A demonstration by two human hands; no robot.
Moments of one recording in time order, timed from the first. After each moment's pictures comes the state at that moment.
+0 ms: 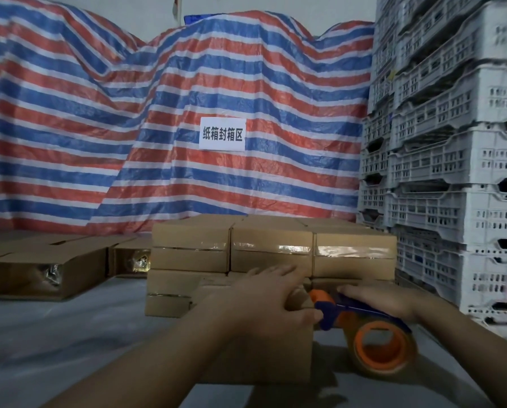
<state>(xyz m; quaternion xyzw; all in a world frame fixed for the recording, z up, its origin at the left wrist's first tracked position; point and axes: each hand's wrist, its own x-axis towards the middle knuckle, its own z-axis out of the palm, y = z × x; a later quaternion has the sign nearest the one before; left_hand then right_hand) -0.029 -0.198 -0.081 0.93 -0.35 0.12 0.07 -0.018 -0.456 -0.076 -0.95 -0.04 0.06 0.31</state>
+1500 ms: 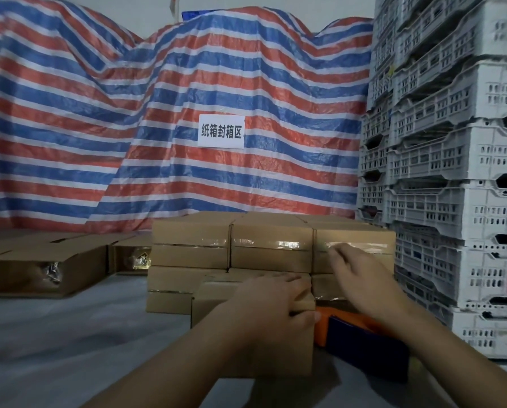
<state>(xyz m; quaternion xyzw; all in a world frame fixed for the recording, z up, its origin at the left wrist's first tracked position) -0.018 -0.210 -0.101 0.92 -0.35 0.19 0.02 -0.036 -0.402 -0.087 -0.90 -0.08 -0.36 0.25</state>
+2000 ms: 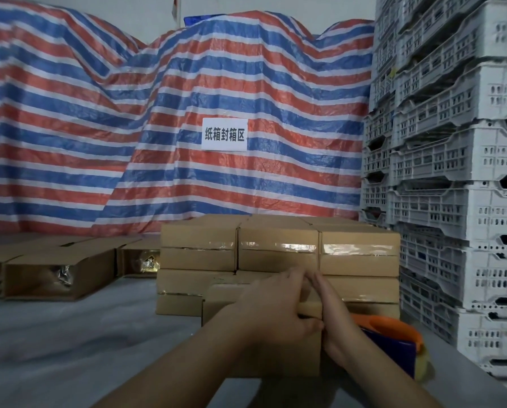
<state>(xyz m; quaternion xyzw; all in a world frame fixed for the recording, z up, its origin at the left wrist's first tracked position) -0.027 -0.203 -0.098 0.90 -0.36 0.19 0.15 -0.018 -0.345 -0.139 -0.66 -0.05 -0.10 0.75</state>
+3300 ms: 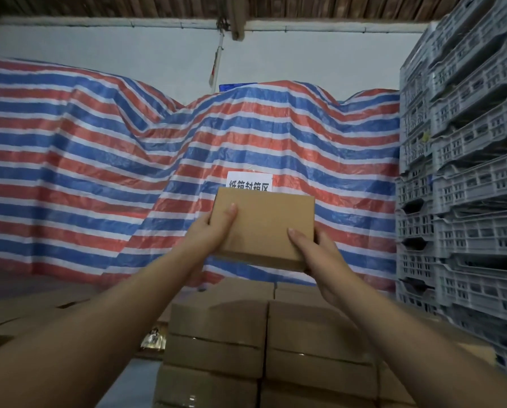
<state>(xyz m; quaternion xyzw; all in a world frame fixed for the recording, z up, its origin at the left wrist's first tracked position) 0.110 -0.067 0.078 0.72 -0.13 0.27 0.63 0.111 -0.279 0.064 -0.73 -0.18 -0.24 0.62</state>
